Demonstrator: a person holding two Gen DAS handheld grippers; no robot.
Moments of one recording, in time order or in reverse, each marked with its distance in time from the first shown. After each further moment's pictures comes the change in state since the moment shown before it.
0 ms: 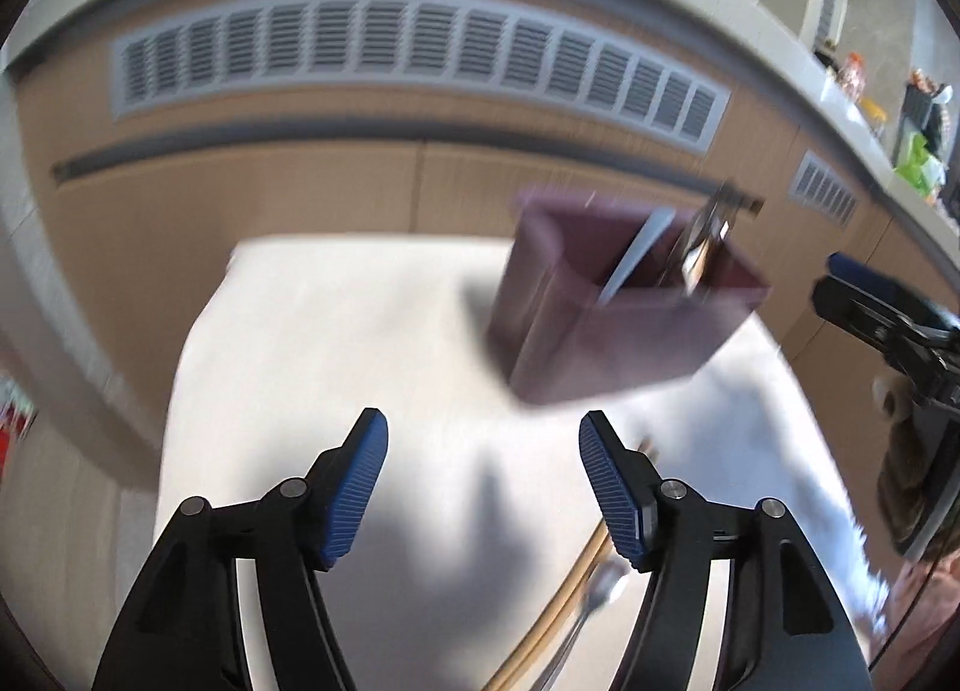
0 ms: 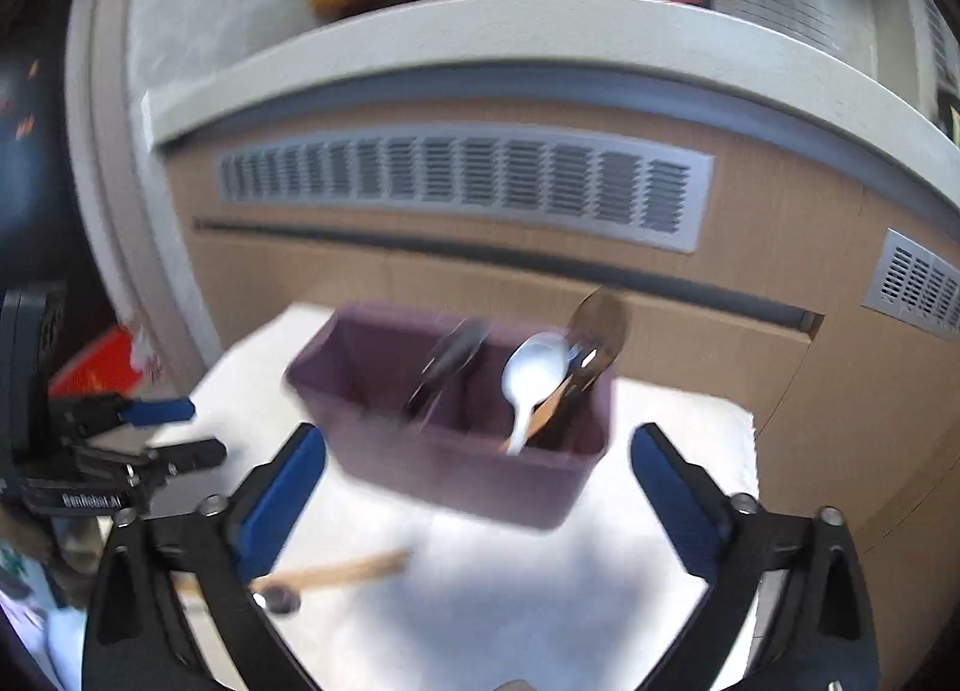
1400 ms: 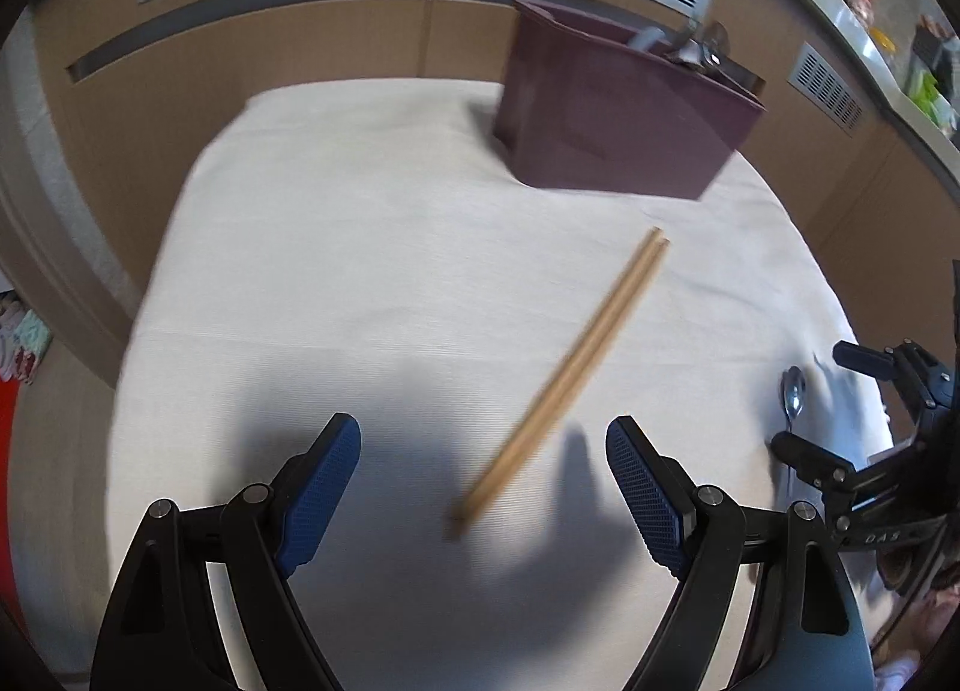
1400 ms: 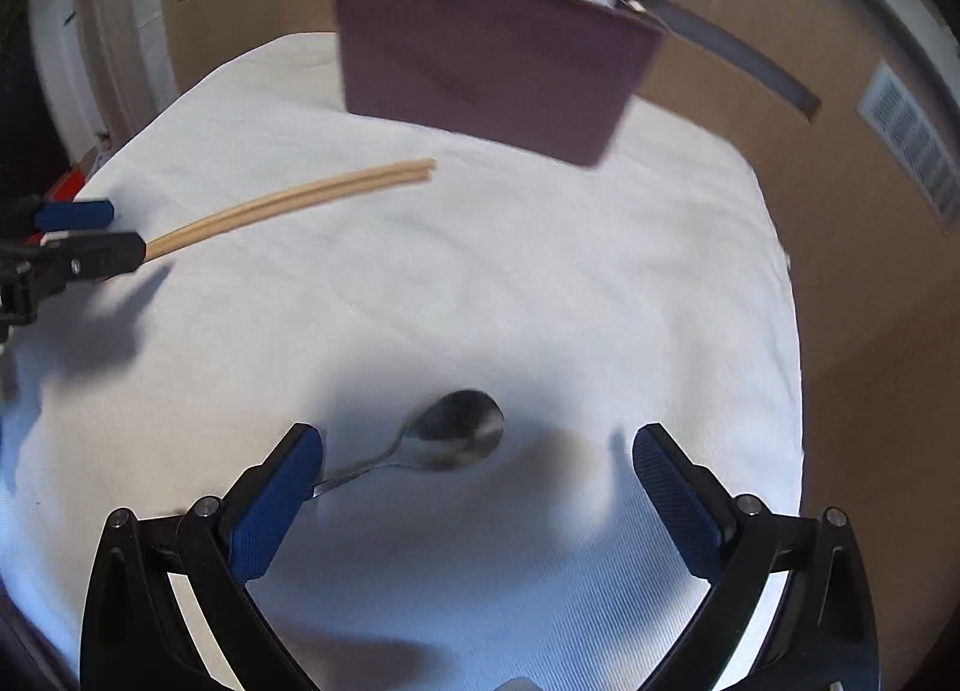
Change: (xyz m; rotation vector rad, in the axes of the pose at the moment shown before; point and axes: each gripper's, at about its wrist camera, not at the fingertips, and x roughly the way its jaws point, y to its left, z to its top) left arm -0.003 -0.015 -0.087 0.012 0.199 -0.017; right arm -0.010 0.011 -0.143 0.033 0.425 -0.099
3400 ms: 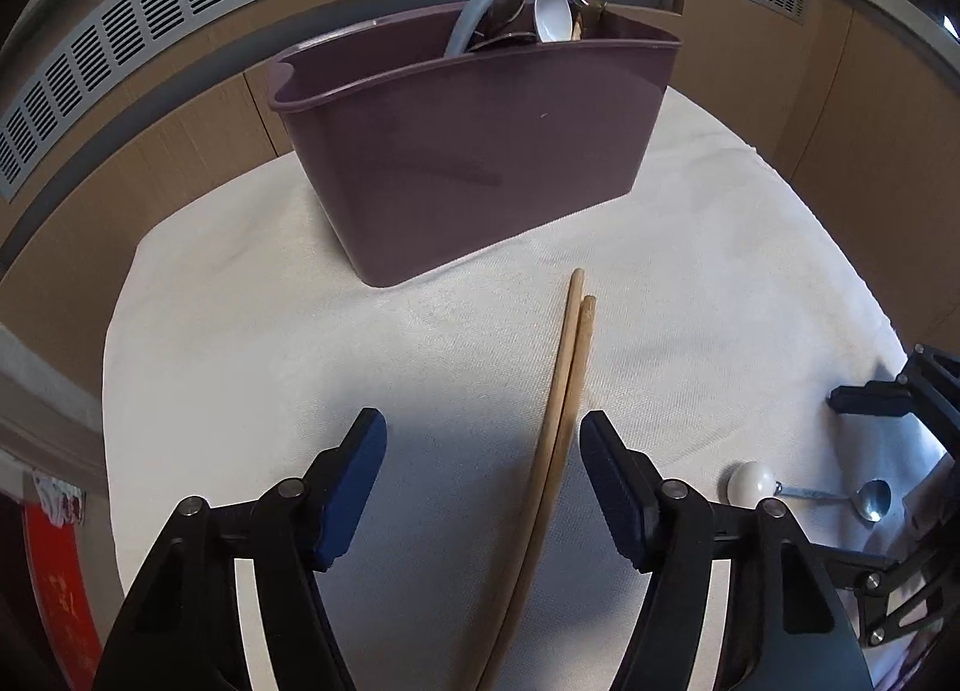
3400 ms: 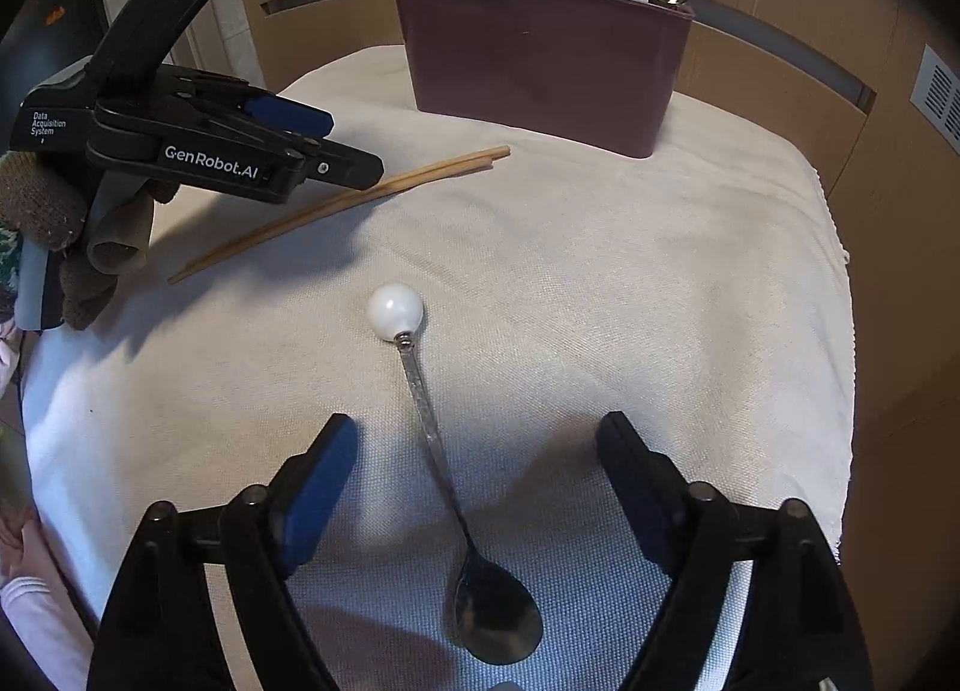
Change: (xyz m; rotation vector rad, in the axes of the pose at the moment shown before) left arm 0.042 -0.082 0.052 0.294 0.037 0.089; right arm -0.001 -0.010 -0.013 -0.139 -0.077 0.208
